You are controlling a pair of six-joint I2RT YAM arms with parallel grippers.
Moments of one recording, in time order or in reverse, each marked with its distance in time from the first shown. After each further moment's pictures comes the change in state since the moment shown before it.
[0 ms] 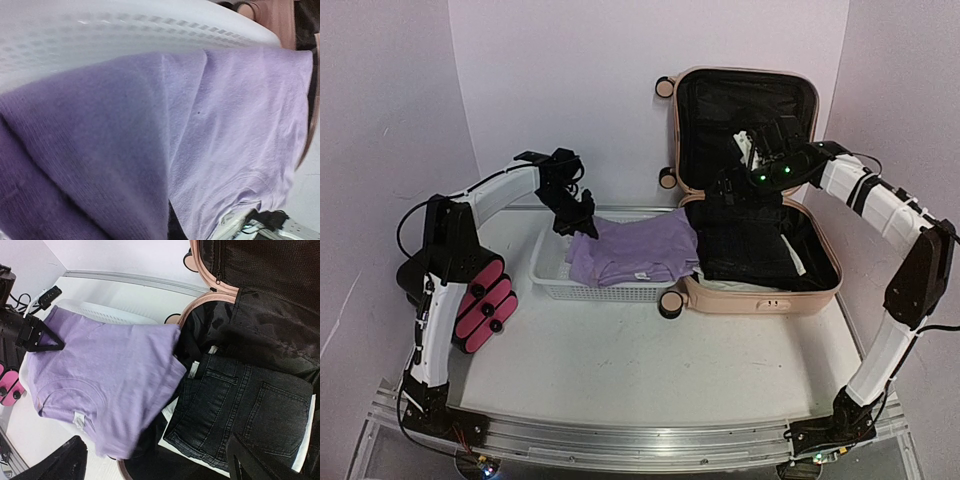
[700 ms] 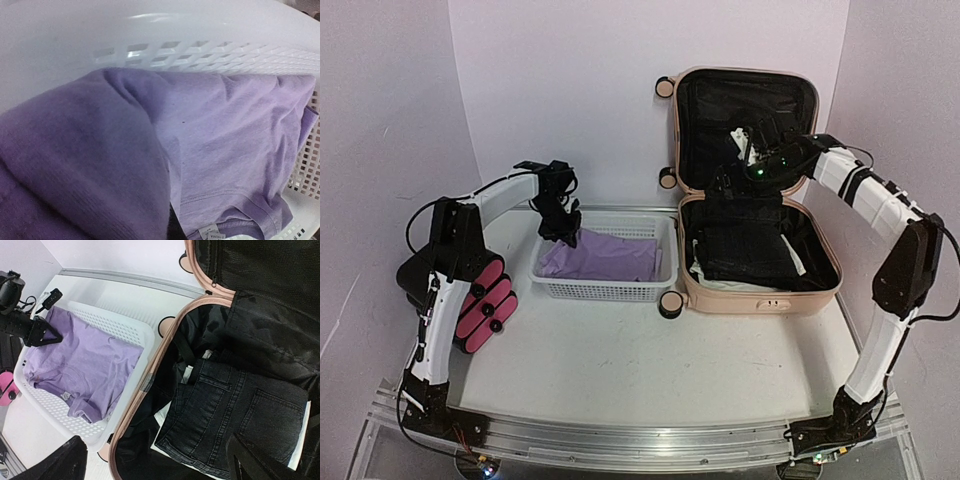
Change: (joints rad) left arm 0.057 0.092 0.026 -0.035 -0.227 0.219; right arm -0.019 0.078 0.111 -0.059 -0.010 -0.037
